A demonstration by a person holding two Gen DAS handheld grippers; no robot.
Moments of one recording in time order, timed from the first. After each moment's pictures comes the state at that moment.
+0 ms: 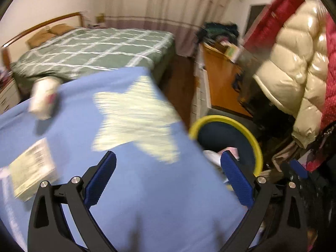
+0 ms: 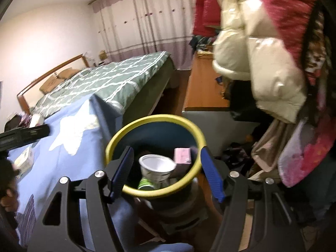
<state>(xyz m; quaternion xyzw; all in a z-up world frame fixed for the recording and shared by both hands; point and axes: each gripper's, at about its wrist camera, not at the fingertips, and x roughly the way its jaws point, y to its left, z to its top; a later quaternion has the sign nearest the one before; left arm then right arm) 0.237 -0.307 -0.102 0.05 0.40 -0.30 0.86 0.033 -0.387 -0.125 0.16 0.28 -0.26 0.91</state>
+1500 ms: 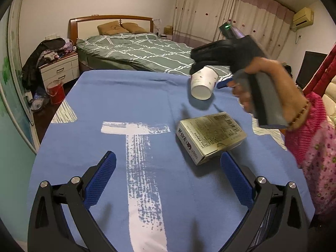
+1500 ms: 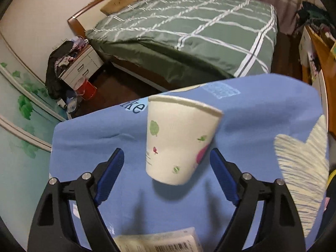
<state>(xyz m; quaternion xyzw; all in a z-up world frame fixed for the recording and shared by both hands) 0.249 -0.012 -0.135 -0.04 0.36 -0.14 0.92 0.479 -0.102 -0.120 0.15 0.51 -0.01 0.85</state>
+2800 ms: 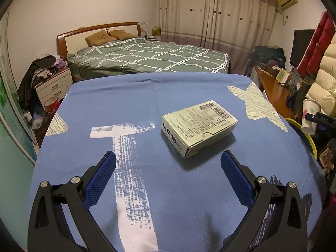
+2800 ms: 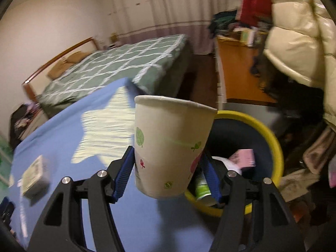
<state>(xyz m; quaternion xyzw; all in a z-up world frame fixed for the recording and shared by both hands) 0.237 -0.041 -0.140 0.03 0.35 -0.15 0.92 0.162 -0.321 -0.134 0.18 0.33 -0.26 0.89</state>
